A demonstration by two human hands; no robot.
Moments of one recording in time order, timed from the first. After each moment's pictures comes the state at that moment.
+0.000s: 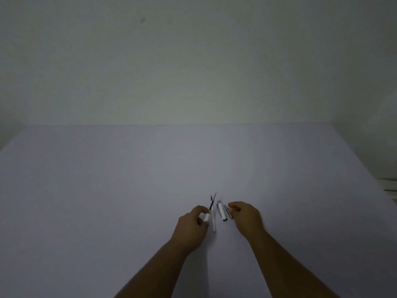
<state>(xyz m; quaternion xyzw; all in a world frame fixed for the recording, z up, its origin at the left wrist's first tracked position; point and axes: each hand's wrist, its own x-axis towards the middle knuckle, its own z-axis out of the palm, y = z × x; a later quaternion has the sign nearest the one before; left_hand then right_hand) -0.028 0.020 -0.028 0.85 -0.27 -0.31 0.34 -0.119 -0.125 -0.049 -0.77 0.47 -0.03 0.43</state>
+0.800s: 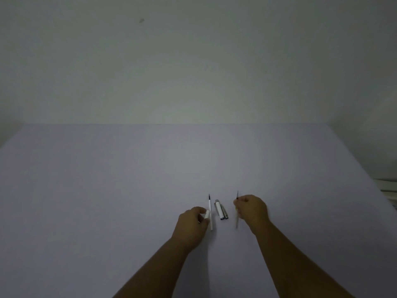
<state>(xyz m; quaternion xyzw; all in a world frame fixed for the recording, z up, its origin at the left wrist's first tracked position) -0.033 0.013 -0.026 0.86 -0.28 -0.27 0.33 -0.119 -0.151 -0.043 -0.68 0.53 -0.08 0.50</state>
